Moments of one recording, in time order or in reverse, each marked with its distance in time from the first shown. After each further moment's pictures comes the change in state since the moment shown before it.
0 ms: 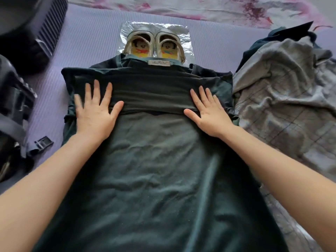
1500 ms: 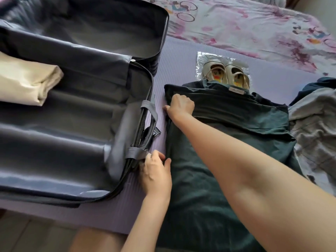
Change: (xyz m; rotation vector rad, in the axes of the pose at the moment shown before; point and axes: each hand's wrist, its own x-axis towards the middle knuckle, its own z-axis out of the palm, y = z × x) left_hand -0.180 -0.064 -0.047 -0.640 0.041 -0.463; right_hand 0.052 -0.332 -0.022 -0.001 0.174 0.143
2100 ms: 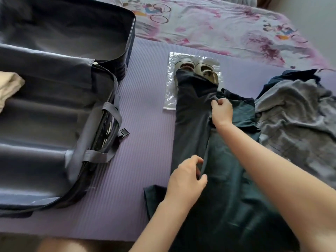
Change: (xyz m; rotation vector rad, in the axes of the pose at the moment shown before) left_hand -0.065 0.086 0.050 -0.084 -0.497 0.449; right_hand -0.012 0.207 -0.032 0.827 0.257 0.395
